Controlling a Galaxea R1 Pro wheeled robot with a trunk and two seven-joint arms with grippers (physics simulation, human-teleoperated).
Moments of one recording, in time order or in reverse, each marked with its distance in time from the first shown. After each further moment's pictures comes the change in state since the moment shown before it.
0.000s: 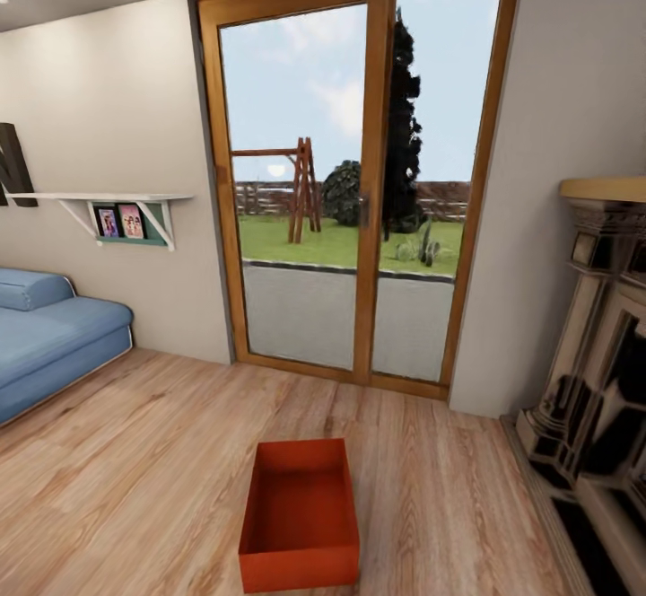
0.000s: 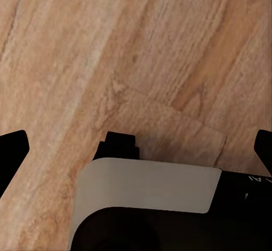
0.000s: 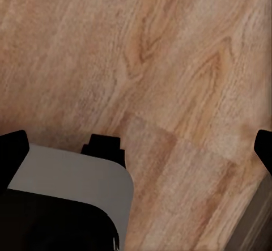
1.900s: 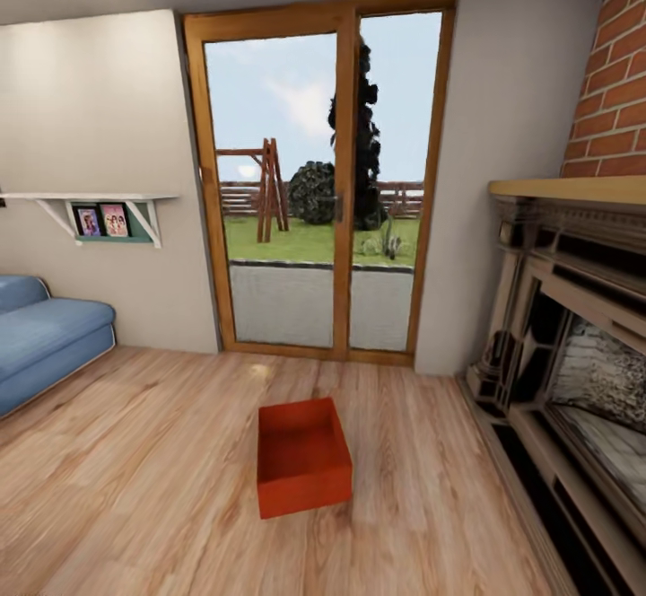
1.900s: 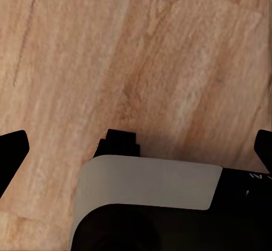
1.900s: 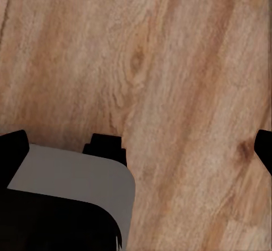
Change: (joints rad) left arm 0.000 0.000 -0.001 0.004 -0.001 0.004 0.000; right arm 0.000 0.000 -0.012 0.000 -0.006 0.005 0.000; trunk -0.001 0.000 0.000
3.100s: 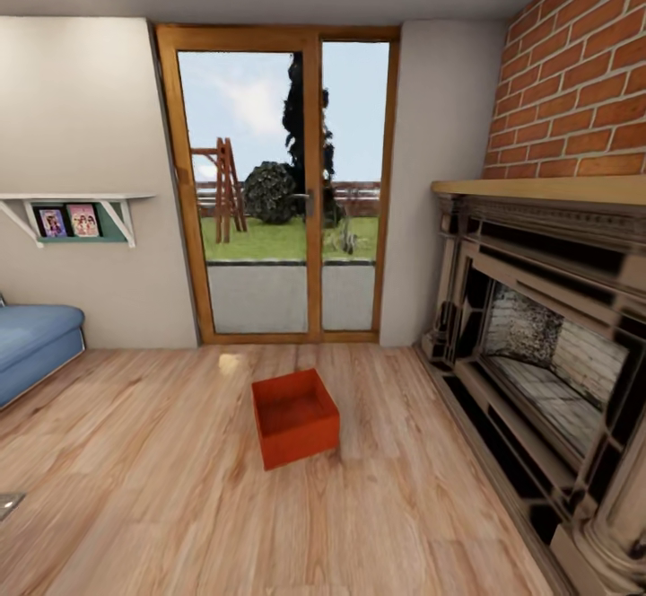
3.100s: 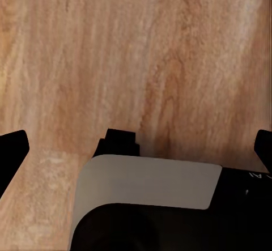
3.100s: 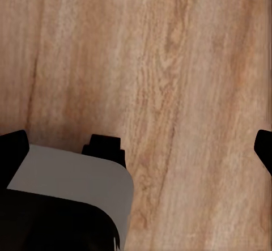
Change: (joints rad) left arm 0.000 -0.001 0.000 0.000 0.000 0.002 0.000; right arm 0.000 0.000 0.010 0.000 0.004 -0.005 0.000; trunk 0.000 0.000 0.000
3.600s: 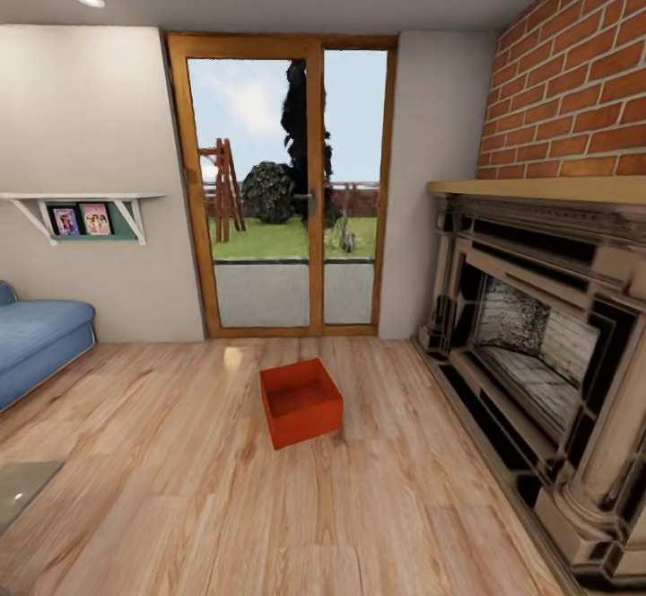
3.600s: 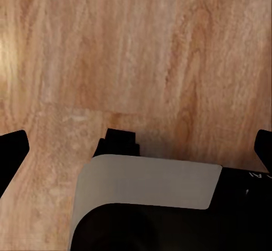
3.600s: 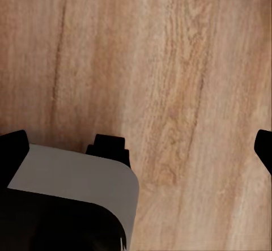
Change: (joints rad) left arm 0.000 0.000 0.000 -0.001 -0.001 0.000 0.000; right arm 0.000 0.006 -0.007 0.000 -0.003 0.003 0.000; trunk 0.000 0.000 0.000
